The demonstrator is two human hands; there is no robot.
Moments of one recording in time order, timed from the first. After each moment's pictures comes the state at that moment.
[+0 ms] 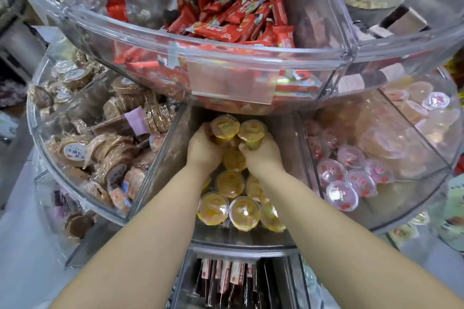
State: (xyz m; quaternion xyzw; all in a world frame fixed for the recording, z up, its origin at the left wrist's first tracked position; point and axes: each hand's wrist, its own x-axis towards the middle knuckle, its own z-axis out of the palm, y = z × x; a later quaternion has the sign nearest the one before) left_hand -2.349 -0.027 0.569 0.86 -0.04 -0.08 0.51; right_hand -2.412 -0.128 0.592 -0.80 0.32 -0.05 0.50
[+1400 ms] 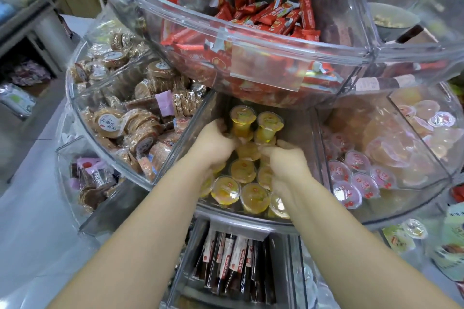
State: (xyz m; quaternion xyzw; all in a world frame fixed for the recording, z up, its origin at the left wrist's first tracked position) left_hand -2.392 0.010 0.621 0.81 -0.06 -0.17 0.56; right_hand -2.458 -0.103 0.627 -0.59 0.36 -0.08 0.72
